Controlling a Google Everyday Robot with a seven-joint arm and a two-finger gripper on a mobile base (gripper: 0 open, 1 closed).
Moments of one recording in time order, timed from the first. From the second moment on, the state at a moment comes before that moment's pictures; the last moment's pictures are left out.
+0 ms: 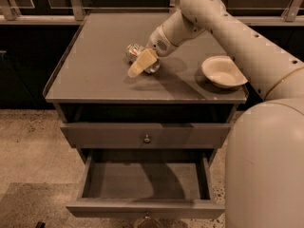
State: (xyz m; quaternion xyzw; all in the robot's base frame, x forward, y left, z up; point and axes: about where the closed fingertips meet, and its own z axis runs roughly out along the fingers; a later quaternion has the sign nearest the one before) arm 0.727 0.013 0.848 -0.51 0.77 0.23 0.31
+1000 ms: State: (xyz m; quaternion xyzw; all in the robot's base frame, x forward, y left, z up) arm 0.727 0.013 0.848 -0.52 0.77 0.23 0.31
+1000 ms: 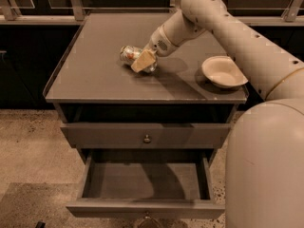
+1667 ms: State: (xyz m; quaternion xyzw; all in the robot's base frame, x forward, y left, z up) arm 0.699 0.013 0.859 -0.54 0.75 0.25 0.29
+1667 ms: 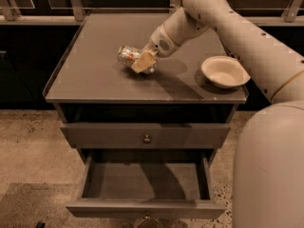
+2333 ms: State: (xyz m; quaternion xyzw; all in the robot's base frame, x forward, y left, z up) arm 0.583 -0.002 0.939 -0.51 0.74 0.26 0.35
